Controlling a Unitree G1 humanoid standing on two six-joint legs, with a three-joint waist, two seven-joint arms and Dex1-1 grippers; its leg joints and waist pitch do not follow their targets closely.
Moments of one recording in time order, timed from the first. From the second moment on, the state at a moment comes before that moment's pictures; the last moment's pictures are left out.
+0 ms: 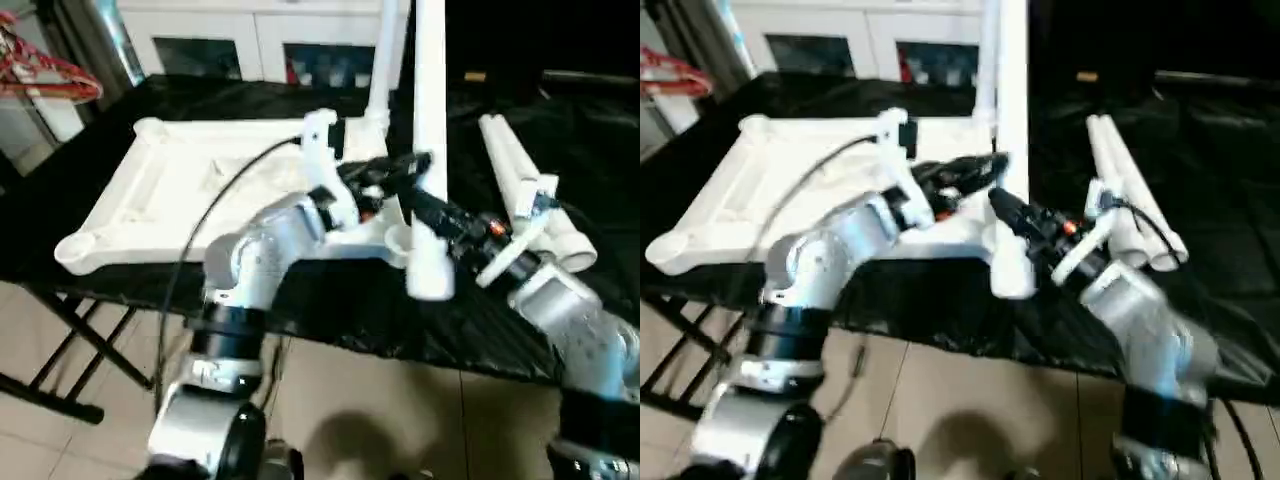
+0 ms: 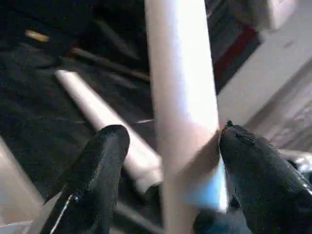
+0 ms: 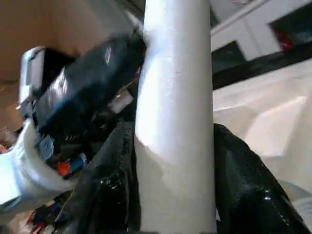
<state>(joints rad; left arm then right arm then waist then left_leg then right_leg) -0.76 -0.12 0.11 0.20 -0.63 0.76 -0.44 -0.36 -0.17 -0.34 -0.13 0.72 0.85 0.65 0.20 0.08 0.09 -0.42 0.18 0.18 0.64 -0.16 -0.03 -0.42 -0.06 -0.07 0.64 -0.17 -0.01</state>
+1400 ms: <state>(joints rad) -0.76 -0.08 0.12 0.17 -0.69 0.82 -0.39 -0.29 -0.24 -0.20 -0.25 0.80 0.92 0.61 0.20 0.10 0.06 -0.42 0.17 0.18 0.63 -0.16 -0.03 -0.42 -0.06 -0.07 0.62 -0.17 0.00</state>
